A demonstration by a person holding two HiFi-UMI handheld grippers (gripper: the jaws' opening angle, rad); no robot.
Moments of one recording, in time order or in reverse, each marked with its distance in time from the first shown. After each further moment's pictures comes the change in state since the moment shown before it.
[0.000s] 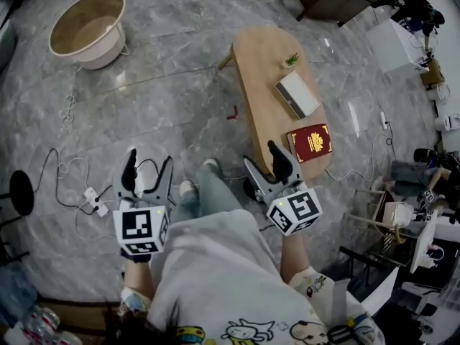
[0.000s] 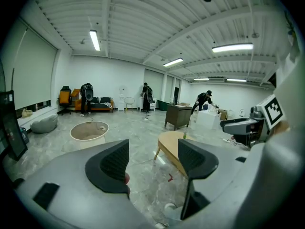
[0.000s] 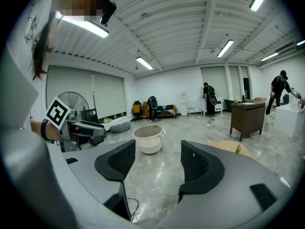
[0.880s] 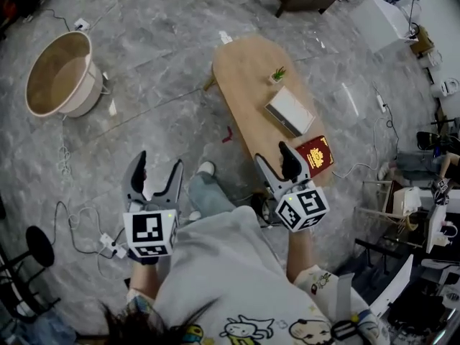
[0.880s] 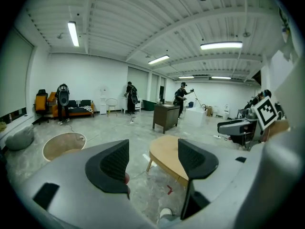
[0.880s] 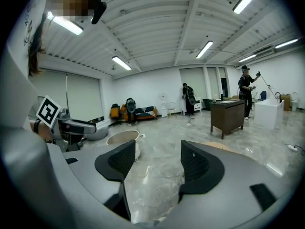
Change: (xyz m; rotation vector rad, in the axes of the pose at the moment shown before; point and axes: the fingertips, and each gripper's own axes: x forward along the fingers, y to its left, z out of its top) left arm 0.200 -0.010 0.097 0.107 0.004 -0.196; right arm 0.098 -0.159 0.036 0.115 -0.005 -0.244
